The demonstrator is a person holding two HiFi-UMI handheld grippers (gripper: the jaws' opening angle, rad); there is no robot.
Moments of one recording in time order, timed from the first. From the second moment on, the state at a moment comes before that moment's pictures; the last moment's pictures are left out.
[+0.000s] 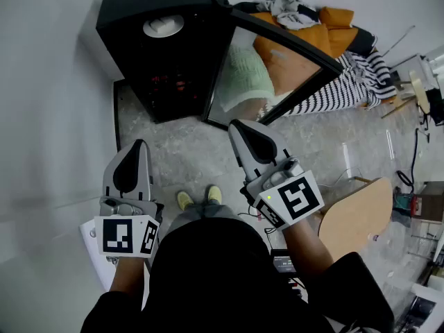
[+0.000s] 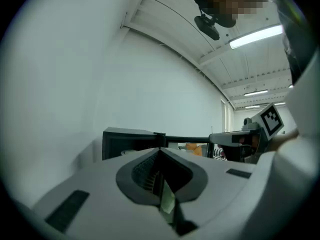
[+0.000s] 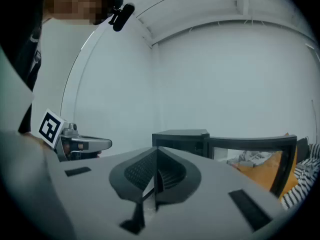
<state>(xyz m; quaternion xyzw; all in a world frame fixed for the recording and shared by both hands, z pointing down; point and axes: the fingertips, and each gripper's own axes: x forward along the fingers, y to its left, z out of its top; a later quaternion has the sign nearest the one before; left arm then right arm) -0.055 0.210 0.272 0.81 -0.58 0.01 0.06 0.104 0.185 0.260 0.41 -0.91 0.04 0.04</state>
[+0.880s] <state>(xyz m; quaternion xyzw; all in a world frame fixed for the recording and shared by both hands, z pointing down) -0.073 0.206 0.272 0.82 -0.57 0.01 0.06 0.094 0.182 0.243 0.40 -0.91 0.04 0.02</state>
